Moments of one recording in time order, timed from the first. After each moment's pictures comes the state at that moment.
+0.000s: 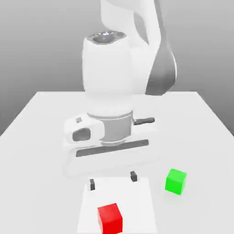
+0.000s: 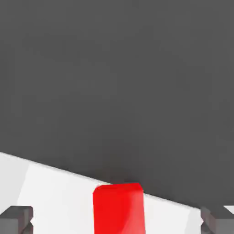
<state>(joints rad) 0.09 0.16 -0.12 -2.45 0.07 2.66 0.39</state>
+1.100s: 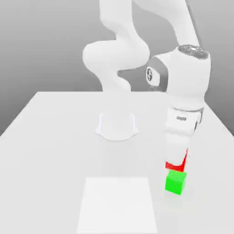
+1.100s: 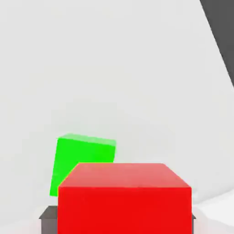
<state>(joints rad) 0.42 -0.09 0.09 -2.79 0.02 2.70 -0.05</state>
